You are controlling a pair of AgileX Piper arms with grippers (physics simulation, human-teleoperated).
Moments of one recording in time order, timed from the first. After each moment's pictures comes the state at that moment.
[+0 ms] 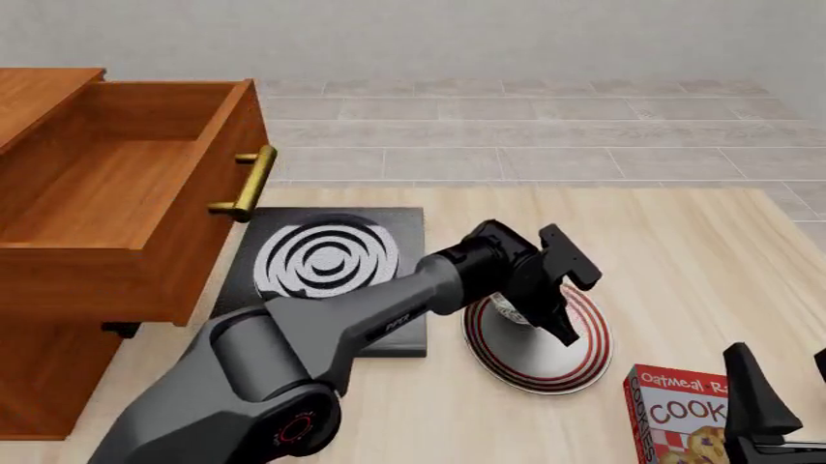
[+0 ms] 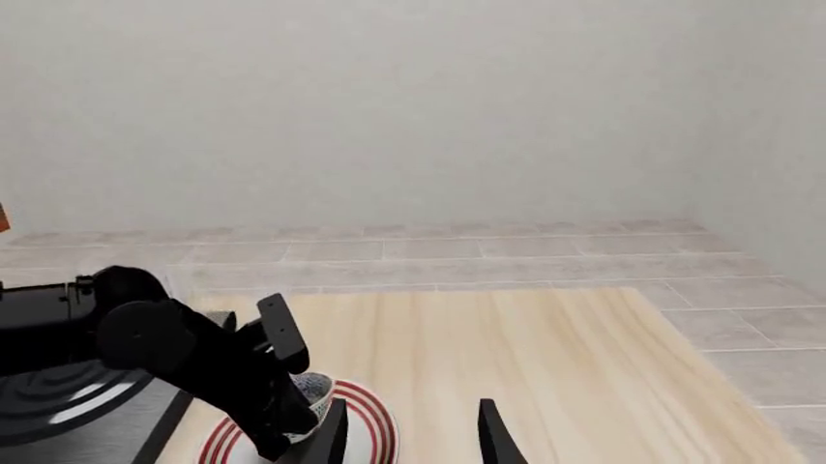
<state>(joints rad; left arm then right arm) -0.92 2.46 -2.17 0.76 0.21 -0.03 0.00 -0.03 -0.03 0.01</state>
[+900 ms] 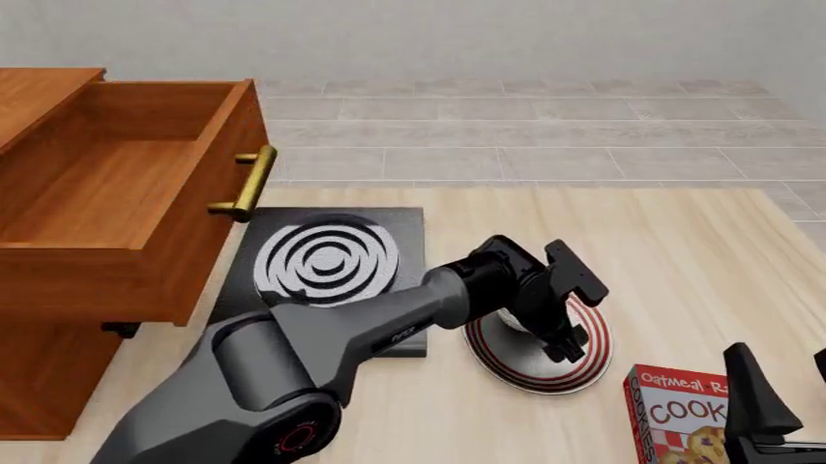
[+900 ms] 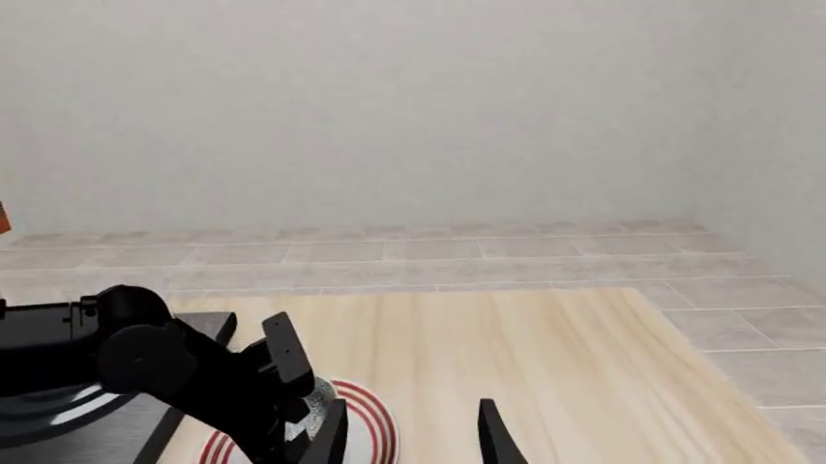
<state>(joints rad) -0.95 2.46 -2.11 0.73 0.19 -0.03 0.00 -0.03 -0.03 0.02</state>
